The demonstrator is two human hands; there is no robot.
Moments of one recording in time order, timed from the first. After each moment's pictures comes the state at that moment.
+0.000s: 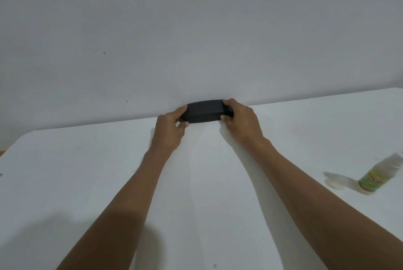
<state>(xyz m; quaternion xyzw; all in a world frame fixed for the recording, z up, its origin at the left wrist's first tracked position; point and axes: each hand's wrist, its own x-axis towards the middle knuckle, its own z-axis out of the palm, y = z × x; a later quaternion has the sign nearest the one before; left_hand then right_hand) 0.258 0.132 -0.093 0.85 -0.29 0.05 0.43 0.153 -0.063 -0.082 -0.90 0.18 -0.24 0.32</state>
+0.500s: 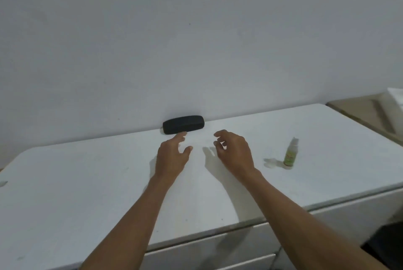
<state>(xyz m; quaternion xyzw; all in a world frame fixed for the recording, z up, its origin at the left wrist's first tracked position) 0.122 0.128 -0.071 0.85 -0.27 0.07 0.45 0.012 -0.028 -0.065 -0.88 0.22 -0.30 0.30</state>
